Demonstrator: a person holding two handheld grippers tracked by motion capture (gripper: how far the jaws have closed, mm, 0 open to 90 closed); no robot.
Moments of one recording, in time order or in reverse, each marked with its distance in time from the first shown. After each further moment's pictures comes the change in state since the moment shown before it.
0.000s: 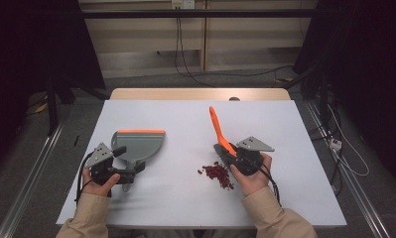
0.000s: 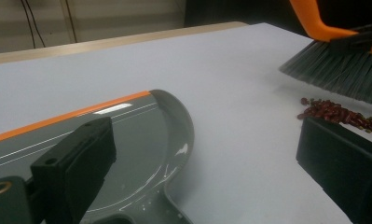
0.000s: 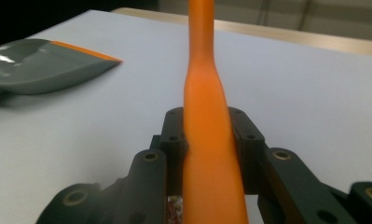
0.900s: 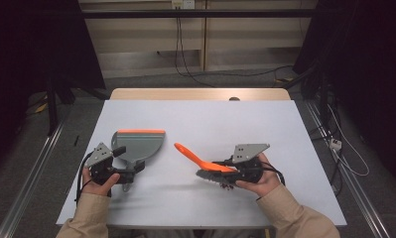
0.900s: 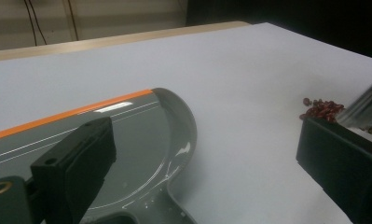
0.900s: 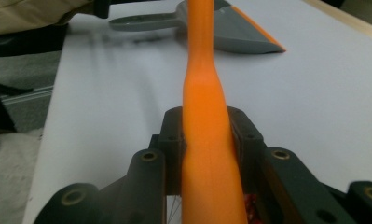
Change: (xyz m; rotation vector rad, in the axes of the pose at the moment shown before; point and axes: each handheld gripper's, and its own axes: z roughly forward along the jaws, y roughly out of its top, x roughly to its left) left arm 0.002 0.000 0.000 0.006 0.006 -0.007; right arm 0.002 0.005 -0.012 0.101 0.617 -0.387
